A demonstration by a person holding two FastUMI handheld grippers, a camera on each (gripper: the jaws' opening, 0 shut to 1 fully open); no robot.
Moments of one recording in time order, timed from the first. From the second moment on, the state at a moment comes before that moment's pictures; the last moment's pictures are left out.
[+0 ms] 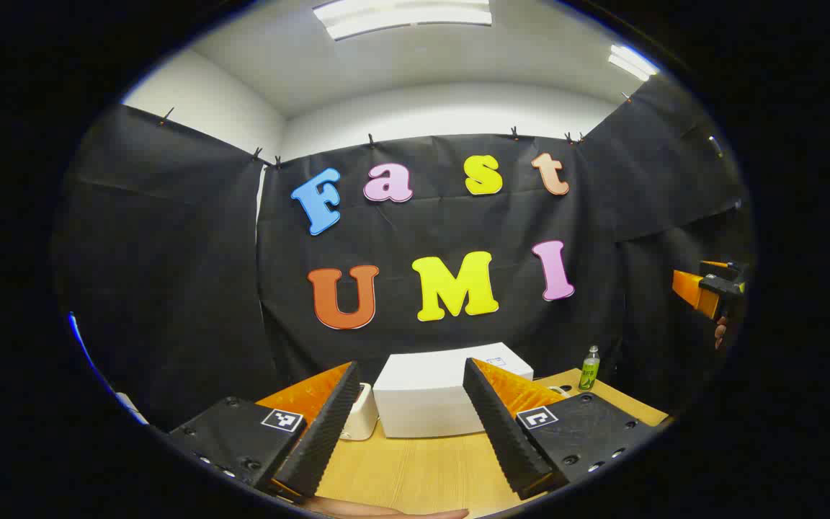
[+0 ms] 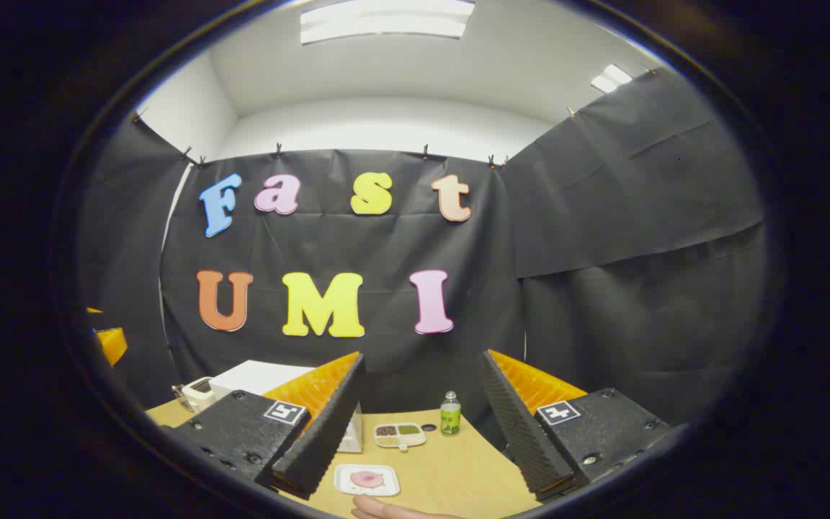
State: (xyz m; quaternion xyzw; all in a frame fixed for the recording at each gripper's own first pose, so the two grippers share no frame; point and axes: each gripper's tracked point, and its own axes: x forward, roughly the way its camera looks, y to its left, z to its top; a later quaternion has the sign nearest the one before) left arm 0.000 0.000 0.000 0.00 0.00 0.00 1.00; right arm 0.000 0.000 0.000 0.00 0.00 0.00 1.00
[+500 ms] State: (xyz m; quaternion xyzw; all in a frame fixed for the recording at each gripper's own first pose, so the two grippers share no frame) left arm 0.001 0.003 -0.009 -0.01 0.01 0.01 1.00; right arm 0.013 -0.010 -0.015 0.00 0.02 0.00 1.00
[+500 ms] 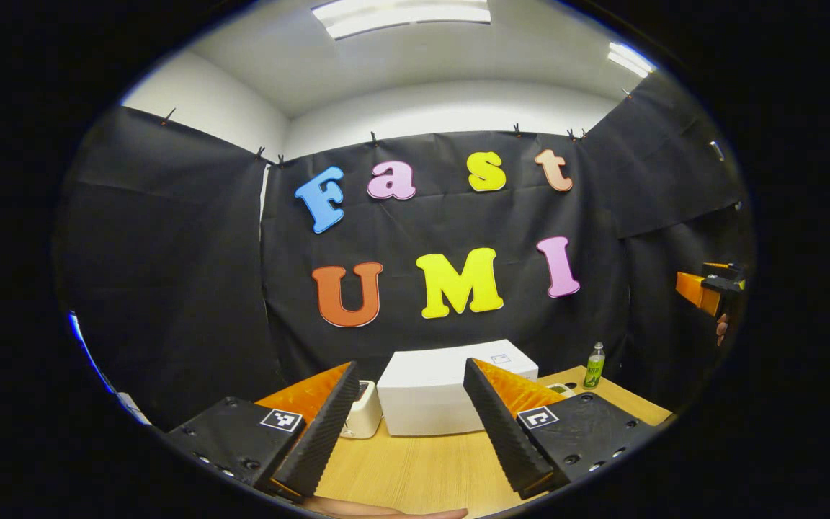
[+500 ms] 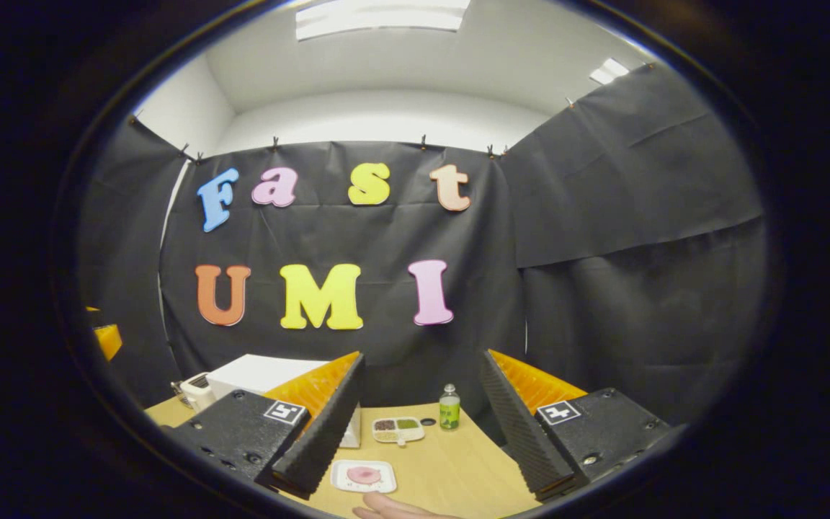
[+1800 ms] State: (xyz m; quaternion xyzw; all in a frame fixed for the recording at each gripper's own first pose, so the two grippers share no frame) left arm 0.177 -0.153 -0.181 -0.09 0.10 -0.09 0.99; right arm 0.036 -0.029 -0.075 0.01 0.04 0.04 1.00
